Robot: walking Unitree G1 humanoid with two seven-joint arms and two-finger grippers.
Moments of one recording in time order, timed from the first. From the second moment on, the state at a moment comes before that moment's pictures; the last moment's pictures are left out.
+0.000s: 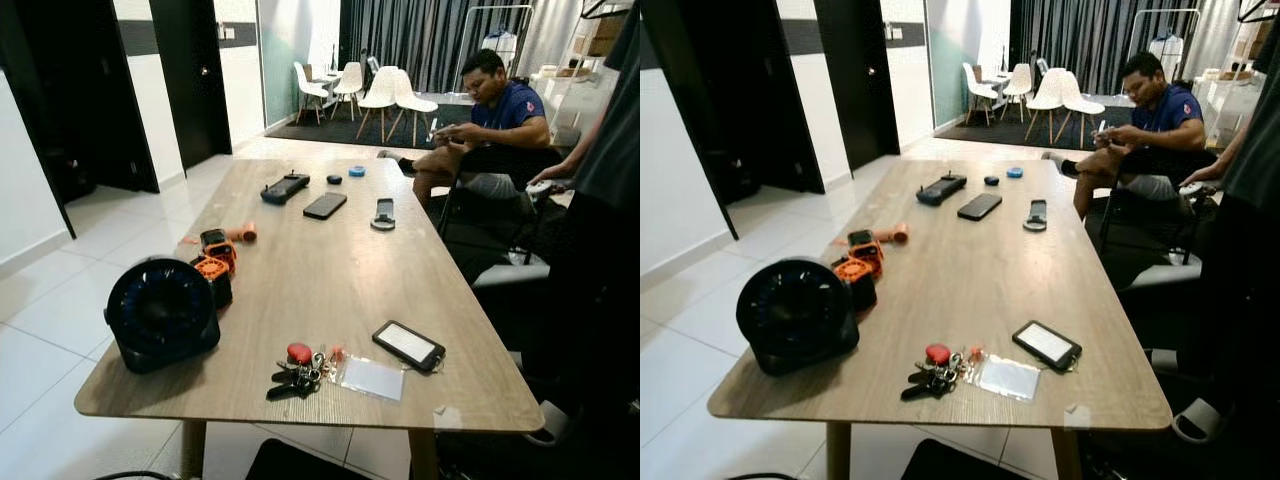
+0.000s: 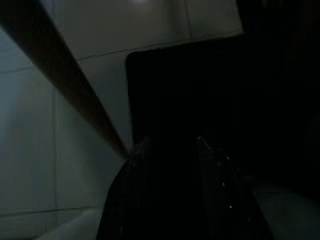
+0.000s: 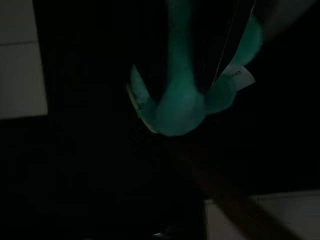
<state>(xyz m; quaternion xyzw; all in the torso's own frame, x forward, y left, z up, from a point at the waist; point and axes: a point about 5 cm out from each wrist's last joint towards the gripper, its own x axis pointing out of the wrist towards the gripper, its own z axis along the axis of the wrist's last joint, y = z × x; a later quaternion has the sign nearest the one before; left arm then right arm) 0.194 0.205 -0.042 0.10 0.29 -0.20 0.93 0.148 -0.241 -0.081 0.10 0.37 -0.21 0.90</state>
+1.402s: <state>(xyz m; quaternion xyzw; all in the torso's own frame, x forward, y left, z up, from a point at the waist) 0.204 0.184 -0.062 0.08 0.35 -0.13 0.93 0.184 -0.194 -0.077 0.09 0.39 -0.04 0.92</state>
